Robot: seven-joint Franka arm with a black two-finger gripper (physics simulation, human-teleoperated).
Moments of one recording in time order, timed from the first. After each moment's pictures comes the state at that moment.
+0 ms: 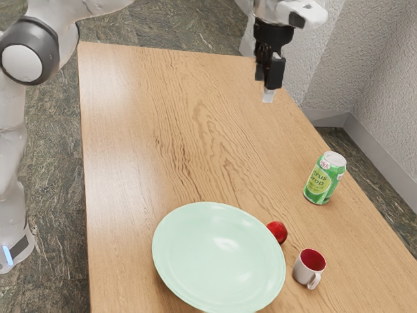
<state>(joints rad) -0.12 0.09 -0.17 -1.04 0.04 1.30 -0.09</state>
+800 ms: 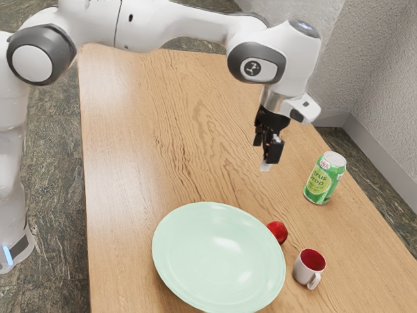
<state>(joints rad) -0.01 0.15 -0.25 -1.47 0.07 1.66 -0.11</state>
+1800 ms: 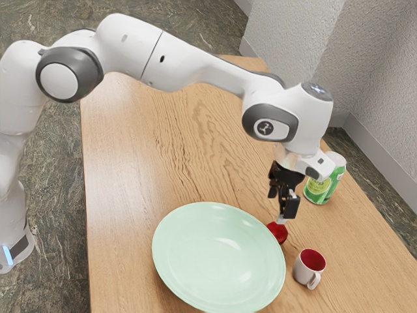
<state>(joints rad) -0.09 0.34 -0.28 -1.49 0.07 1.89 -0.21</state>
